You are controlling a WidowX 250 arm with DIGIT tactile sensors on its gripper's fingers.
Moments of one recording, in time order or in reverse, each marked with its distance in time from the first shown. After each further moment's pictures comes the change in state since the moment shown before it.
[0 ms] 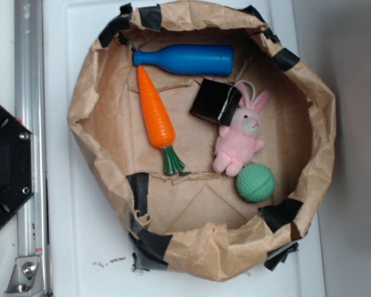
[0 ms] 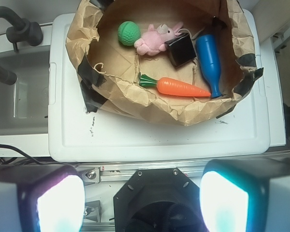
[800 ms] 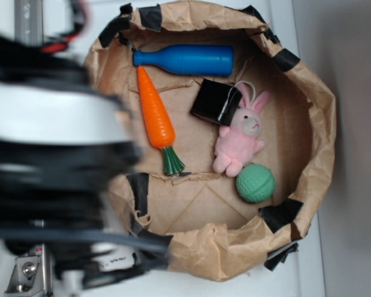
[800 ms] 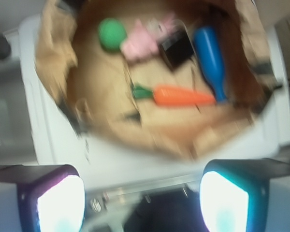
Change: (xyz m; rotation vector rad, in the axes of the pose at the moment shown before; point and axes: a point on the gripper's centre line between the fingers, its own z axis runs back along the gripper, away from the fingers) arm 0.074 -0.005 -0.048 0.036 0.132 0.158
